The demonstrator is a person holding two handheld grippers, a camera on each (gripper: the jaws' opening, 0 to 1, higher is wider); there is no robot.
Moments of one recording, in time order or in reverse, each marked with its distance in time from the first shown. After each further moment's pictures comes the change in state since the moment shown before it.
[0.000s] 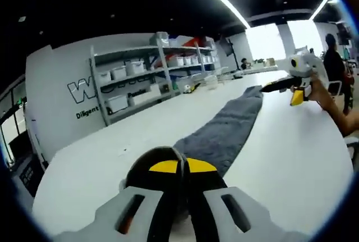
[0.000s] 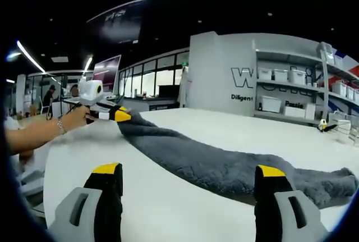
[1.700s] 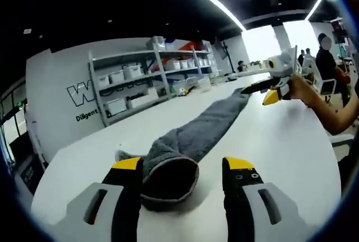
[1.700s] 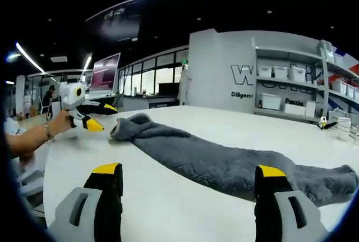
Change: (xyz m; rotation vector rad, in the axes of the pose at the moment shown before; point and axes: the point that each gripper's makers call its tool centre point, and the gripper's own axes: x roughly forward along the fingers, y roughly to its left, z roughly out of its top) left arm -0.040 -0.029 -0.006 -0.016 -0.012 0.063; right arm 0.001 0.001 -0.006 0.007 0.019 0.000
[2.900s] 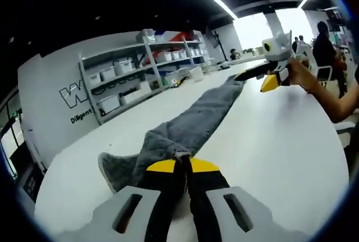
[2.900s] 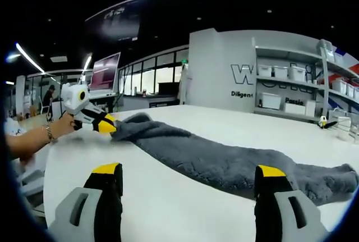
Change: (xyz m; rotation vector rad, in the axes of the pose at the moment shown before) left arm 0.014 -0.025 -0.006 0.094 0.036 -0.067; right arm -0.002 0.002 -0.002 0.000 0.003 0.001
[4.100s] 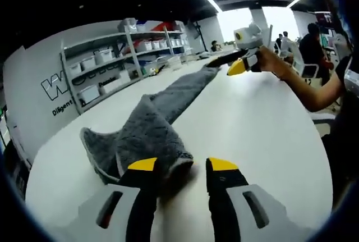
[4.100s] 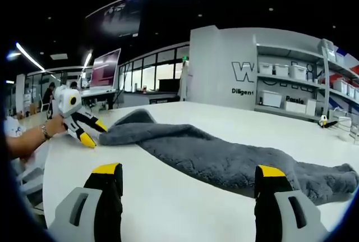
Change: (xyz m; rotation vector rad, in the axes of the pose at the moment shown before) left arm -0.026 -0.033 -0.027 -0.060 0.039 -0.146; right arm 0.002 0.002 -0.006 -0.006 0.025 0.001
